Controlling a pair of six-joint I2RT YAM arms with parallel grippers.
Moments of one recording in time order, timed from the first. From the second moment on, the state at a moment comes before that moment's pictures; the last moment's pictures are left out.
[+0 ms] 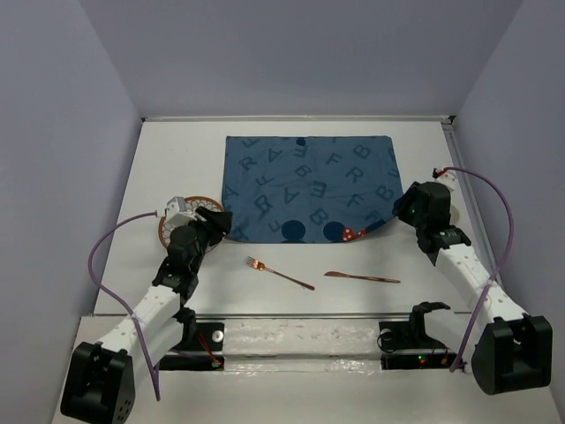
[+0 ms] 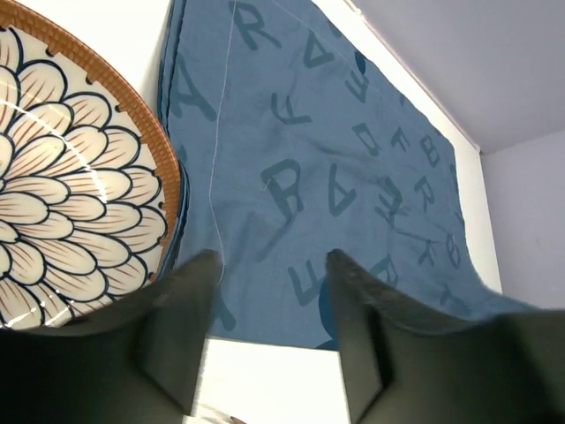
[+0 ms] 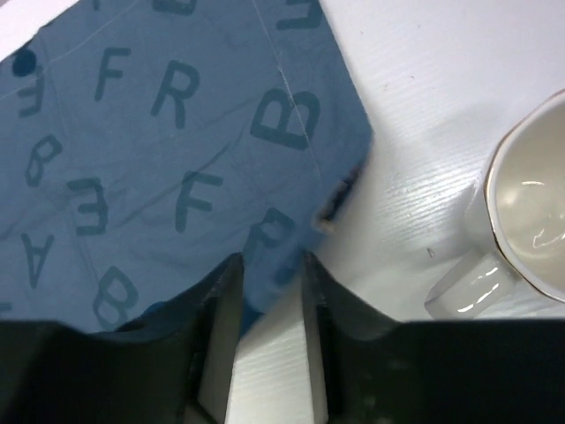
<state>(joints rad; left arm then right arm) -0.29 0.80 0.18 0.39 -0.12 -0.83 0.12 1.01 0.62 -0.13 0.23 0.55</state>
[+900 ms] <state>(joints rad) -0.31 0.50 0.75 0.01 -0.16 -0.57 1.03 1.59 0.98 0.21 0.19 0.71</state>
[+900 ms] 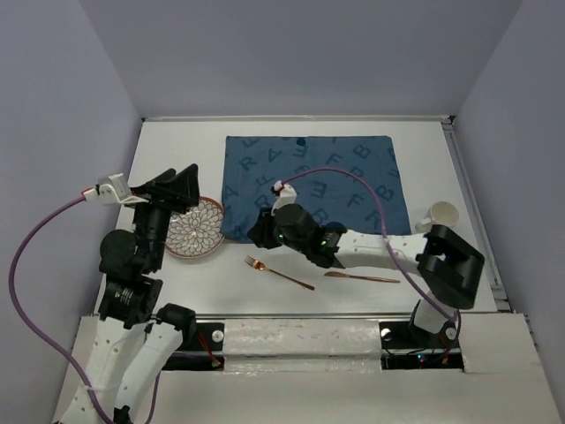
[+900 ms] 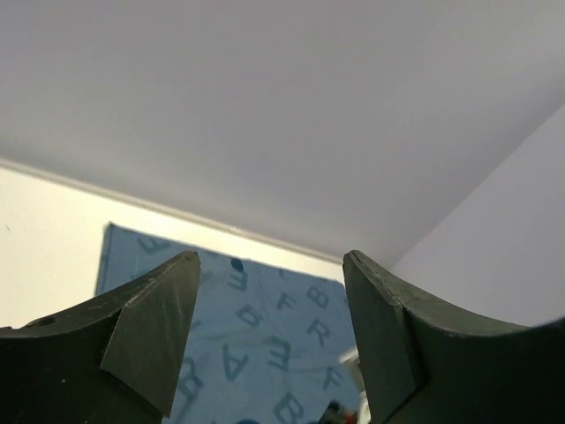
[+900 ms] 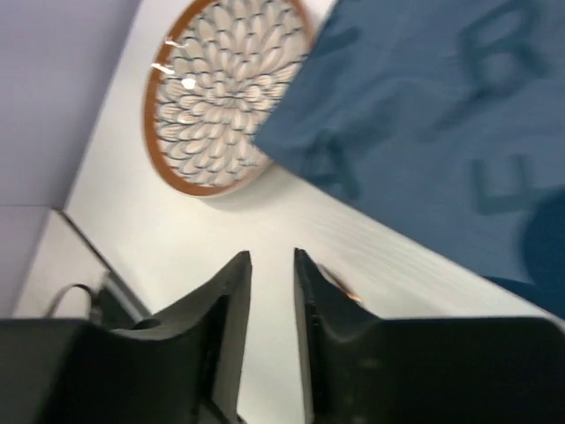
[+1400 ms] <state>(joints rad) -0.31 0.42 0.74 -0.05 -0.23 -0.42 1.16 2.06 1.33 0.28 0.31 0.94</state>
